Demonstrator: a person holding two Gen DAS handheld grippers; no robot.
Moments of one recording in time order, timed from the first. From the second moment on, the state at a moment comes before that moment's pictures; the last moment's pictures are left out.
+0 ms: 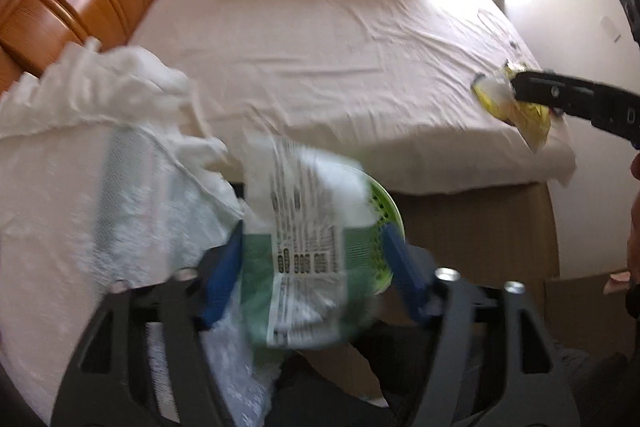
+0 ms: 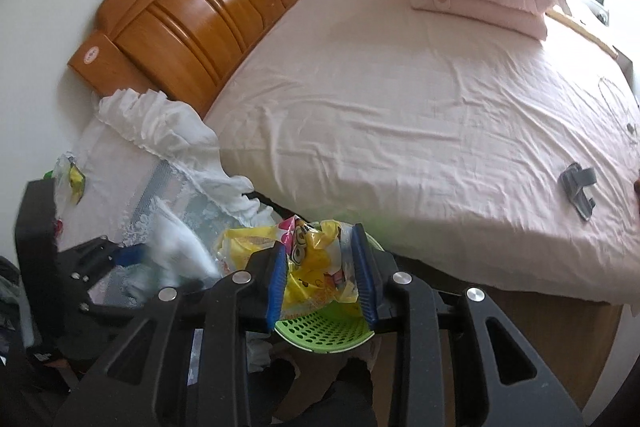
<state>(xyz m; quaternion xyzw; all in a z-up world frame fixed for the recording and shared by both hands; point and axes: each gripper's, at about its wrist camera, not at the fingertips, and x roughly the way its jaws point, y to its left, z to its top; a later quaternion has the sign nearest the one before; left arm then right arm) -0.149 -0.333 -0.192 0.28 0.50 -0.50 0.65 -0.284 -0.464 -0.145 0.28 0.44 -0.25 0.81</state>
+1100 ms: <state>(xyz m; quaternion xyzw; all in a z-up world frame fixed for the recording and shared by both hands) -0.106 -0.238 -0.142 0.24 0.47 -0.40 0.75 -0.220 -0.388 -0.250 0.28 0.56 -0.19 0.76</state>
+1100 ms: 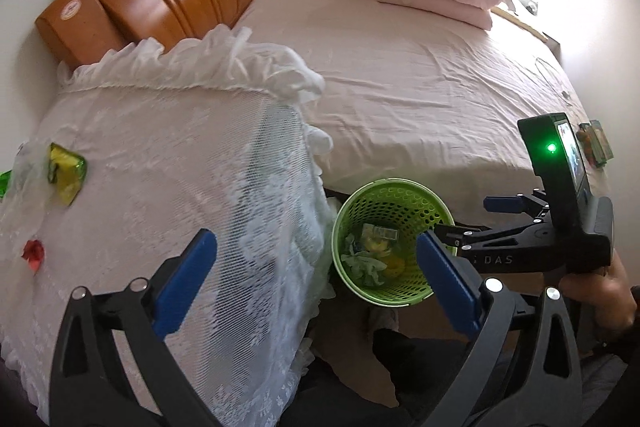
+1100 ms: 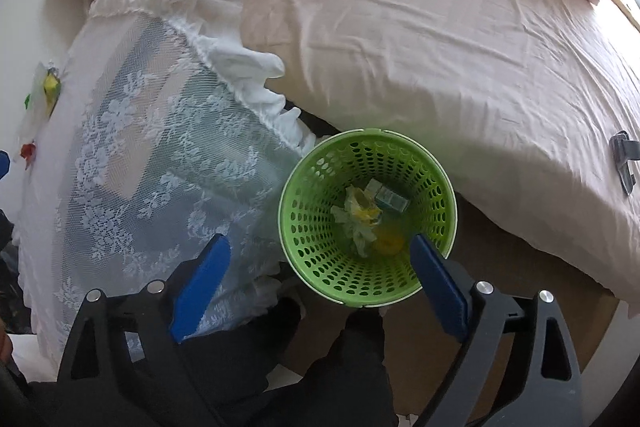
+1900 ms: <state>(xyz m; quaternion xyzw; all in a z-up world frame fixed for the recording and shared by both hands) -0.044 -0.060 -0.076 0.11 0.43 -0.15 0.88 -0.118 -0.316 -0.077 0.14 0.44 -0.06 0.89</state>
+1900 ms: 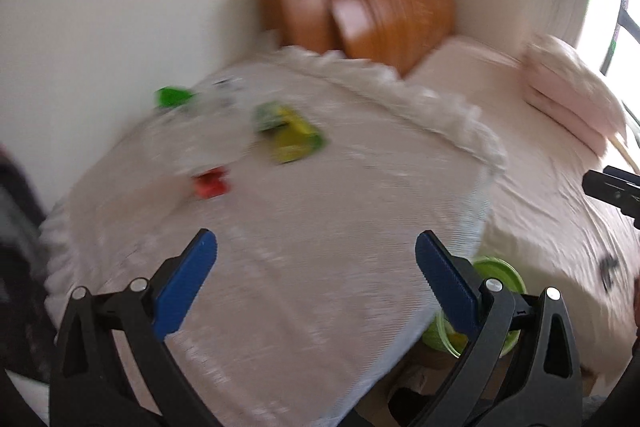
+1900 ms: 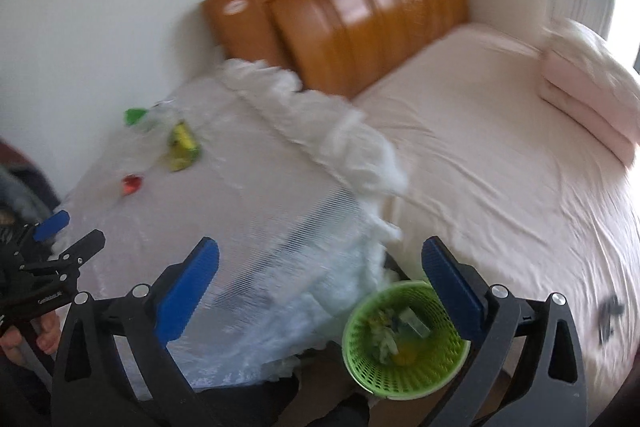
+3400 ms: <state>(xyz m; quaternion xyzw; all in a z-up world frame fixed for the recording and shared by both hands) 0.231 0.066 -0.180 -0.13 0.54 -0.08 0.83 -0.009 -0.216 -0.136 0.16 0.51 -0.04 0.84</state>
